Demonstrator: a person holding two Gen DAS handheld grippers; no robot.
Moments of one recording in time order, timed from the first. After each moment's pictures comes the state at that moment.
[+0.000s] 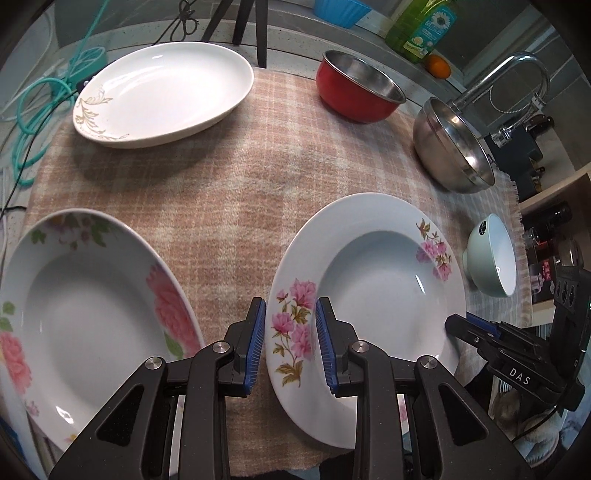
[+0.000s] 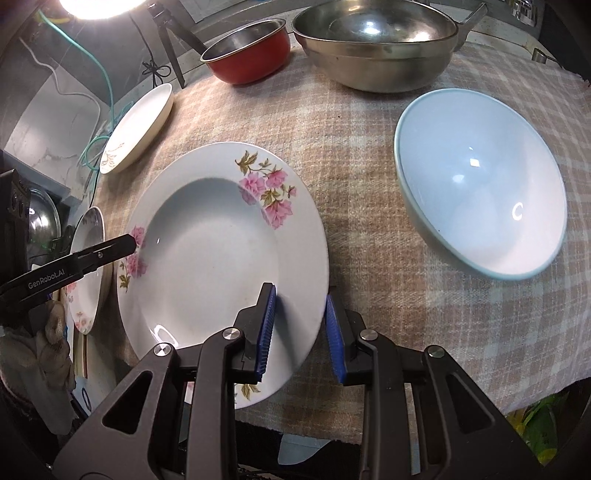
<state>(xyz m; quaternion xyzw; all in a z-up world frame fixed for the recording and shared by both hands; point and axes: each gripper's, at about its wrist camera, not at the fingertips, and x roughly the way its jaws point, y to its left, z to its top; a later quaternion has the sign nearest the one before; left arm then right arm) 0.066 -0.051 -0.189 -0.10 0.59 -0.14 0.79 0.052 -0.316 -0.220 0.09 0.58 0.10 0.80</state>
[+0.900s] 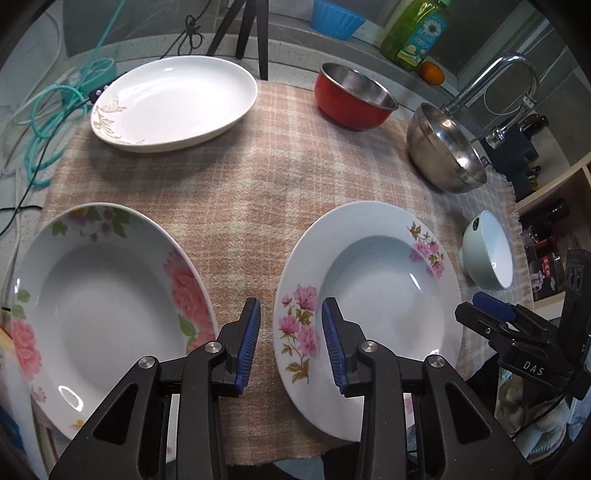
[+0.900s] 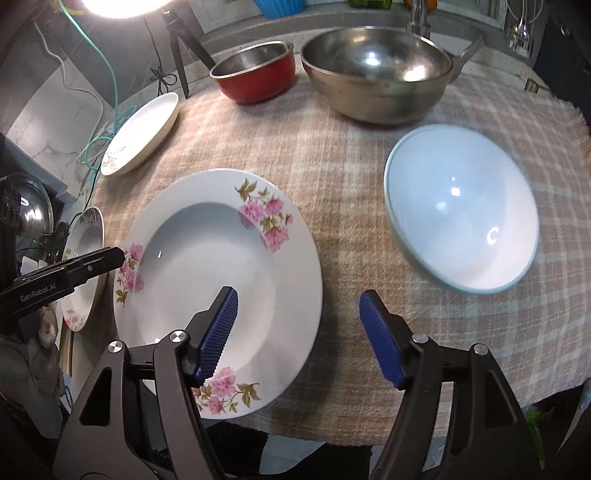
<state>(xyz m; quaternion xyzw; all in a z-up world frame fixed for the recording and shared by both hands) 0.054 -0.046 -0.177 -0.09 0.57 -0.14 0.81 0.049 -0.313 -0.200 0.05 0.55 0.09 0.83</state>
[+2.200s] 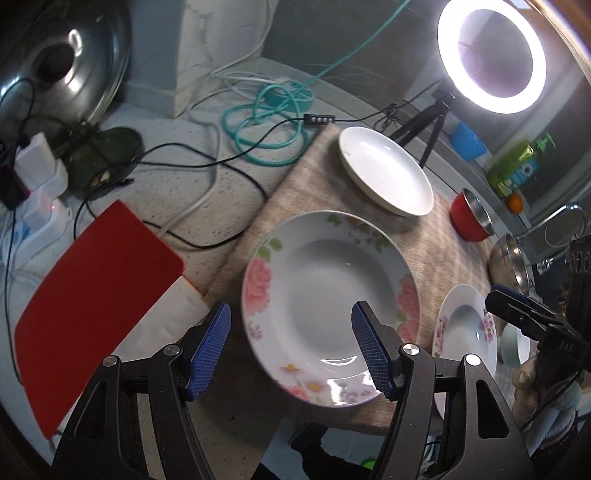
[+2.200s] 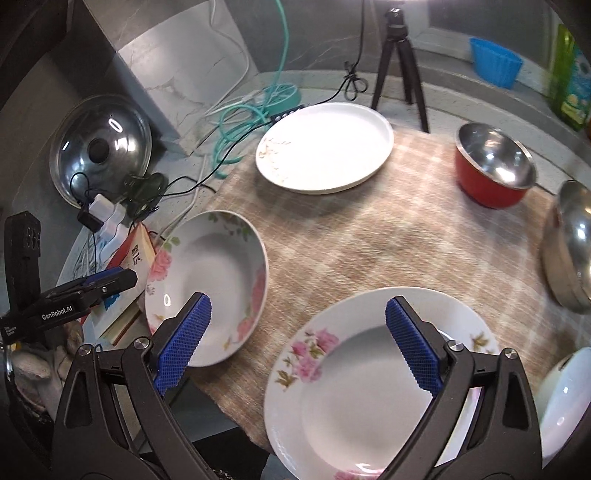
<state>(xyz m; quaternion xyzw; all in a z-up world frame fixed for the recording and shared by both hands) -0.027 0.120 -0.157 -0.22 0.49 0.07 0.84 0.094 -0.135 -0.165 -0.05 0.51 0.33 0.79</state>
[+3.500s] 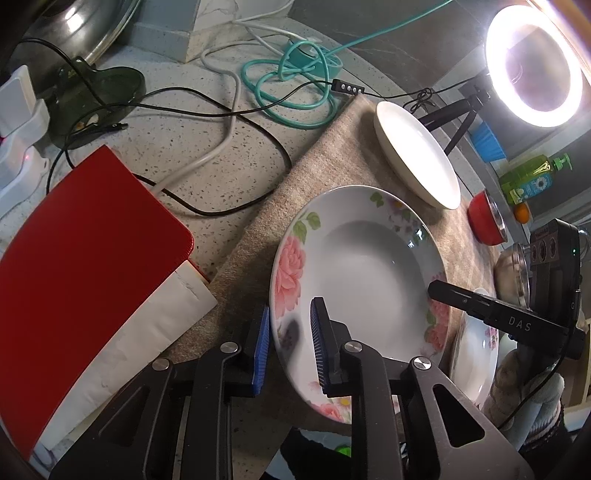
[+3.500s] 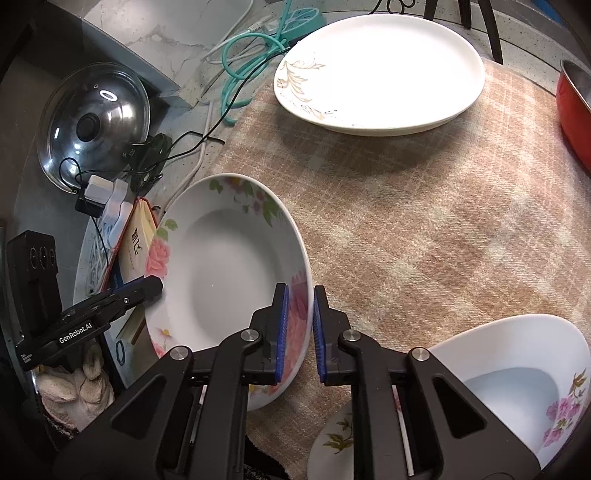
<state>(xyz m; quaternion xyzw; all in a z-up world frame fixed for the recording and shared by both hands) -0.015 0.143 -0.200 -0.28 0.52 0.05 0.80 0.127 -0.074 -0.237 -0.03 0.61 0.36 0.71</state>
